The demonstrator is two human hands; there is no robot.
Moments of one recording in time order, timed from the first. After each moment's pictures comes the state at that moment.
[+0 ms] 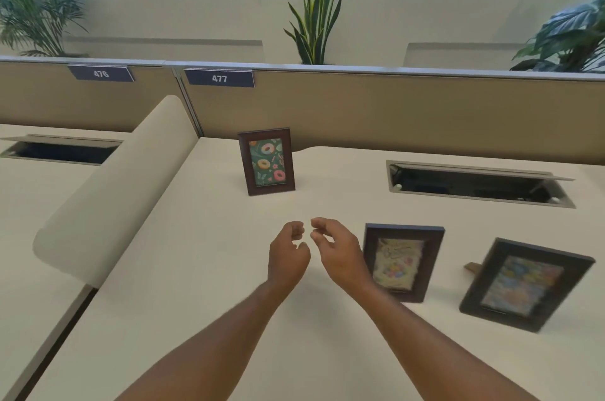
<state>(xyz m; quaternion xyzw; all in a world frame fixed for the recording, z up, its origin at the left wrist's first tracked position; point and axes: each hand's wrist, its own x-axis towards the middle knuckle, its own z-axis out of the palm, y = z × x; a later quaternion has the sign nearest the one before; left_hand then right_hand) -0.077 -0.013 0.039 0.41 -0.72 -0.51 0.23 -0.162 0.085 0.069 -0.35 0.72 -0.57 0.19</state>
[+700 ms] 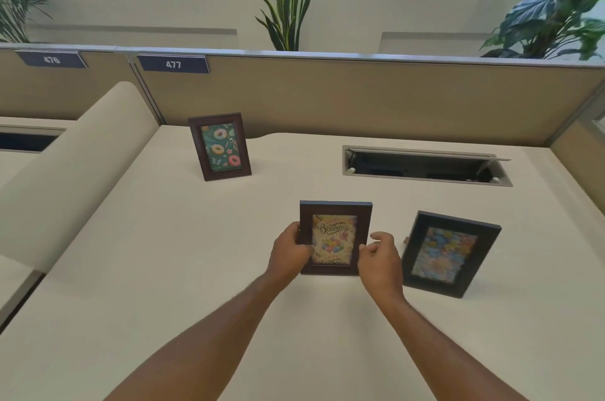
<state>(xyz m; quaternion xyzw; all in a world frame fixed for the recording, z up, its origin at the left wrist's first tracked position) -0.132 0.100 0.042 0.36 -0.69 -0.62 0.12 -0.238 0.255 0.037 -0.11 0.87 -0.46 0.10</state>
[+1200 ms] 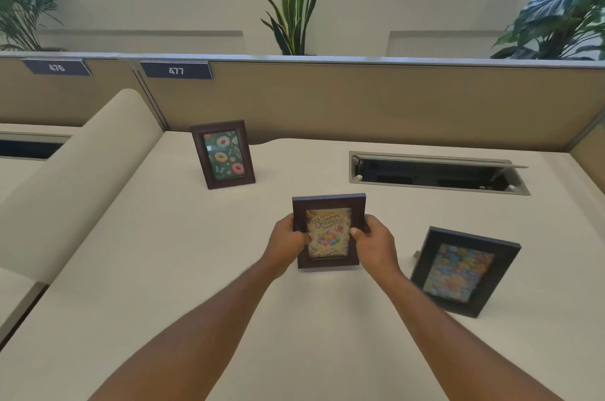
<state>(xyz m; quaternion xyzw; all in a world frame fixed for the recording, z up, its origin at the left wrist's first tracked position) -0.163 0.053 0.055 0.36 -0.62 -0.68 0.13 -0.284 0.201 0.042 -0.19 0.81 -0.52 0.19</state>
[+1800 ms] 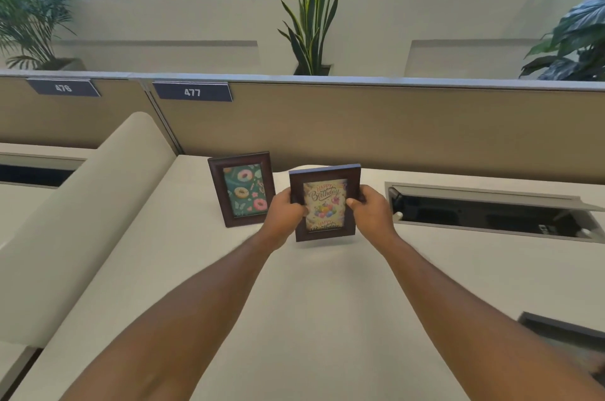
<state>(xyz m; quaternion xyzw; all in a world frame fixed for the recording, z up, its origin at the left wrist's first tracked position) -0.238 -0.123 0.074 0.36 -0.63 -0.66 0.18 -0.370 0.014 0.064 -0.23 0.80 -0.53 0.17</state>
